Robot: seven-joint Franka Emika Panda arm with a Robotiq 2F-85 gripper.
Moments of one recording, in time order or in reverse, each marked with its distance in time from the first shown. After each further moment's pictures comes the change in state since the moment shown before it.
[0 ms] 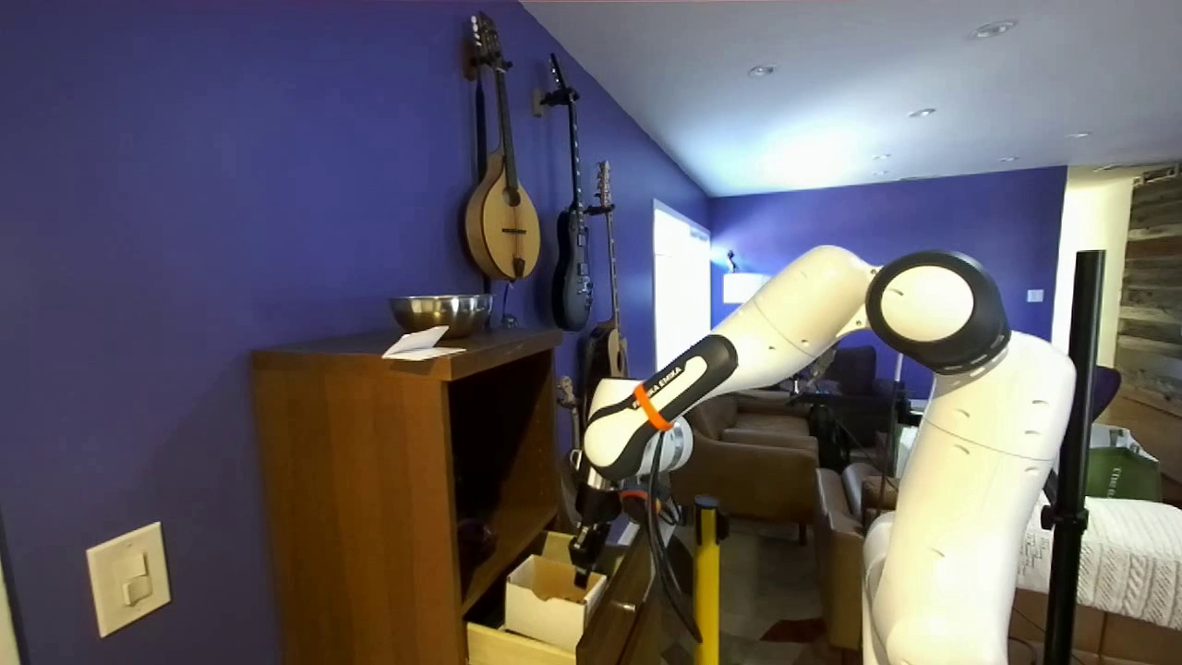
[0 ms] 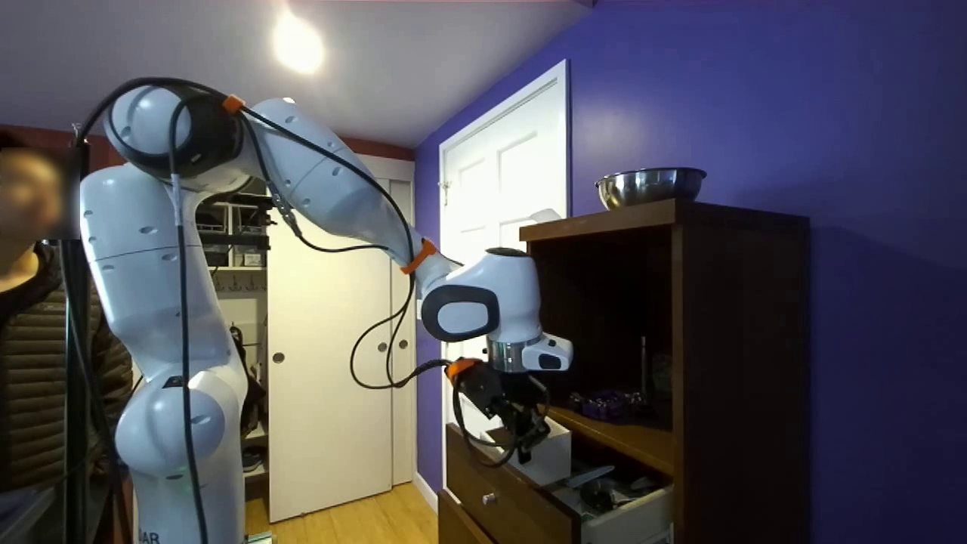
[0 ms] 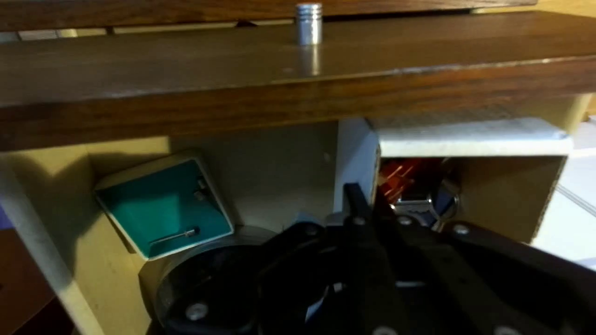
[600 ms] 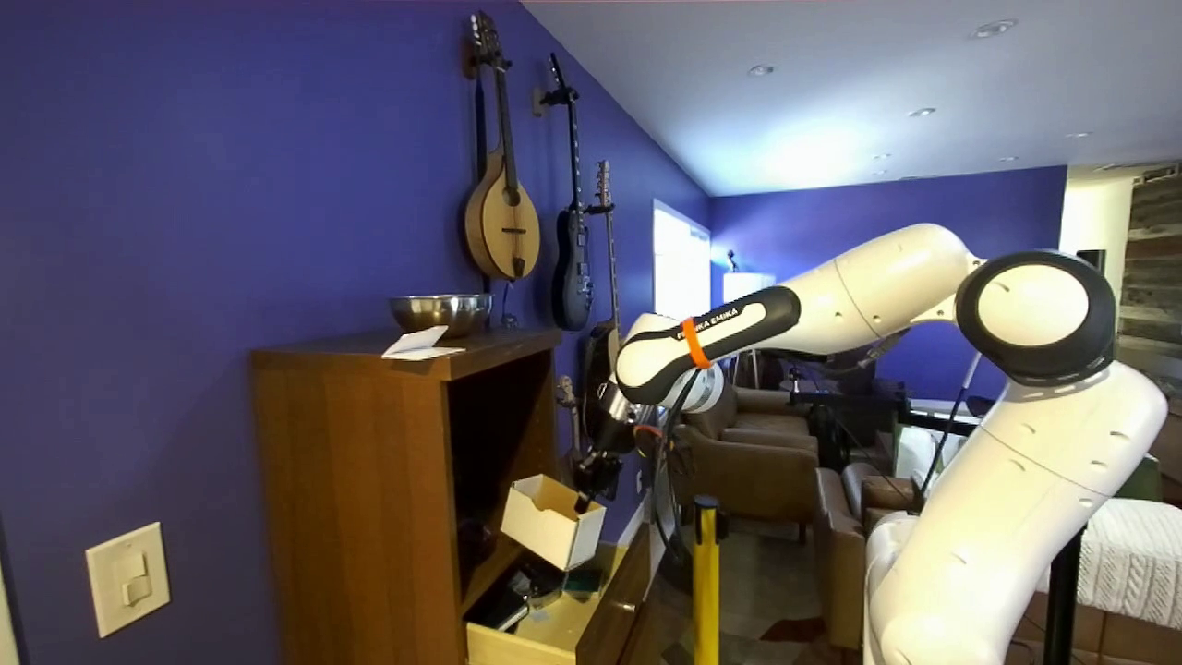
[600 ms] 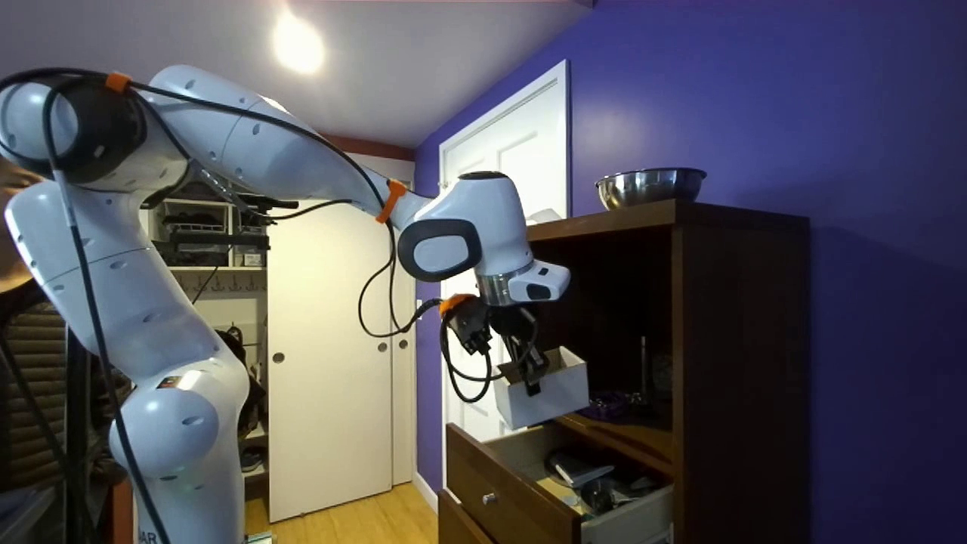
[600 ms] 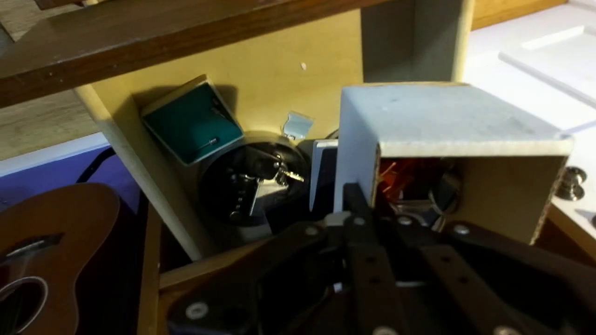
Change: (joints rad) arm -0.047 -0.238 -0.030 0.039 0.032 -0.111 0.129
